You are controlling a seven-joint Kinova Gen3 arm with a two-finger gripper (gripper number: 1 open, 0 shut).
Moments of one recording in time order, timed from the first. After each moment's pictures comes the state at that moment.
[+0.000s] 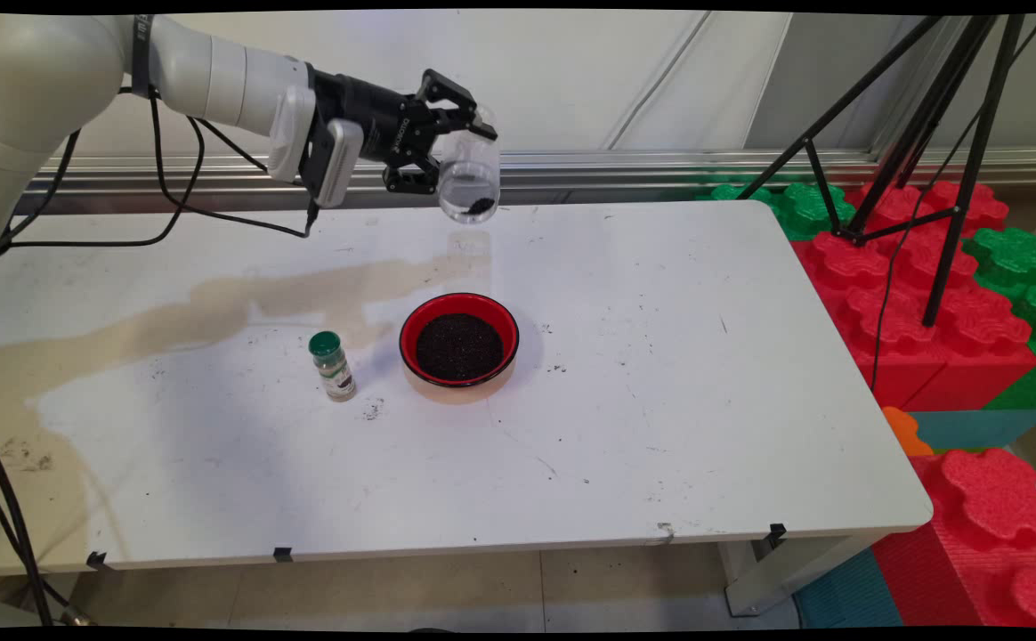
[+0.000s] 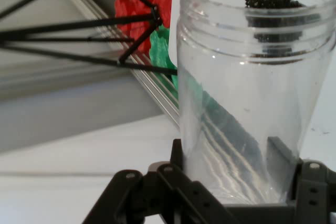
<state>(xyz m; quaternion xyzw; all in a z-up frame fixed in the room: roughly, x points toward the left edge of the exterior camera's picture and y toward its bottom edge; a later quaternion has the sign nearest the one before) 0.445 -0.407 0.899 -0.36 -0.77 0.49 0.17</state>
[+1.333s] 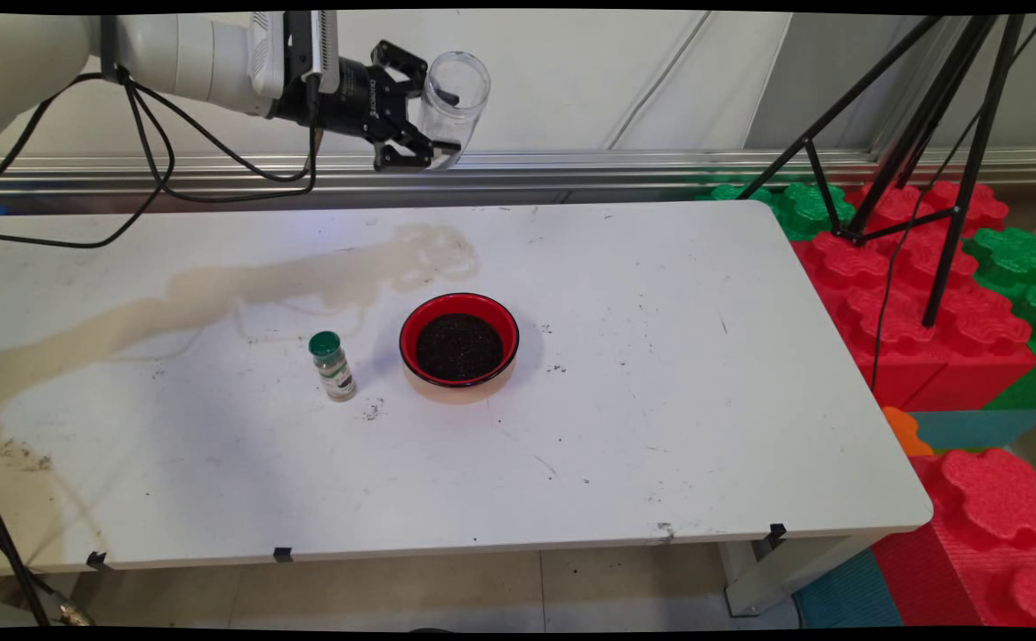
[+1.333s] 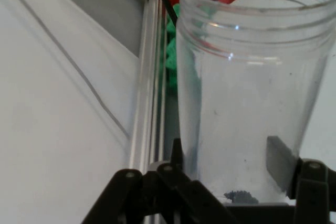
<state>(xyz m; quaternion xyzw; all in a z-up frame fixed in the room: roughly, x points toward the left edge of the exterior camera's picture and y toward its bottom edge) 0.481 -0.415 0.911 0.03 -0.85 0.38 0.36</state>
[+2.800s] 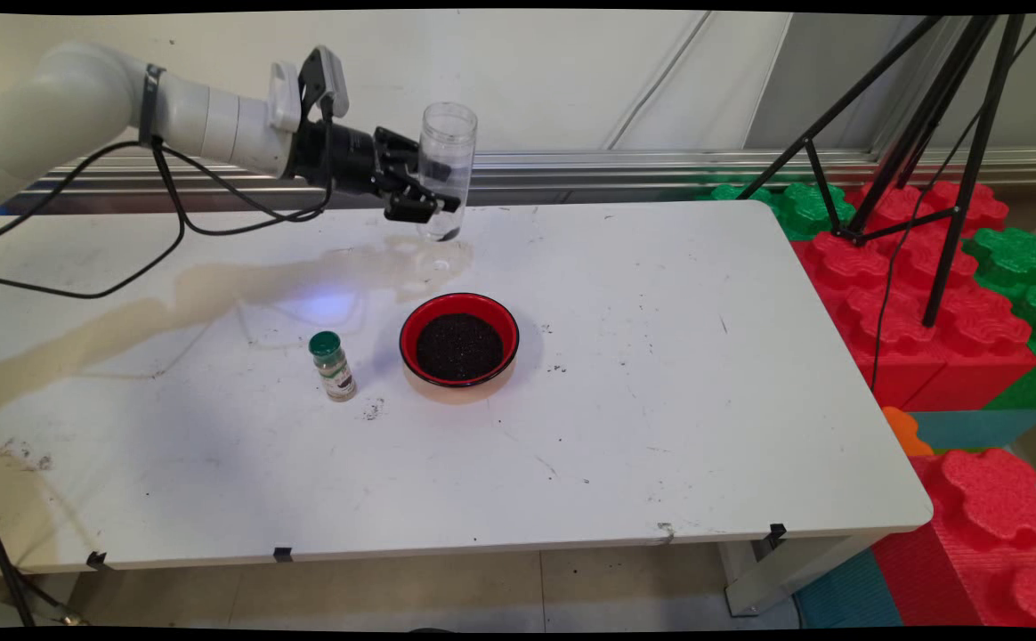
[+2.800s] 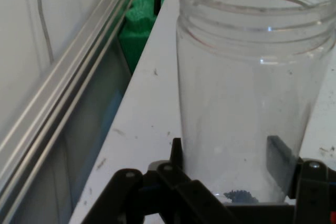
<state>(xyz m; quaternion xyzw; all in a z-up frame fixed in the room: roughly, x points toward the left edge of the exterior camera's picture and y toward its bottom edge) 0.500 -0.427 0.835 0.23 -0.83 0.24 0.44</state>
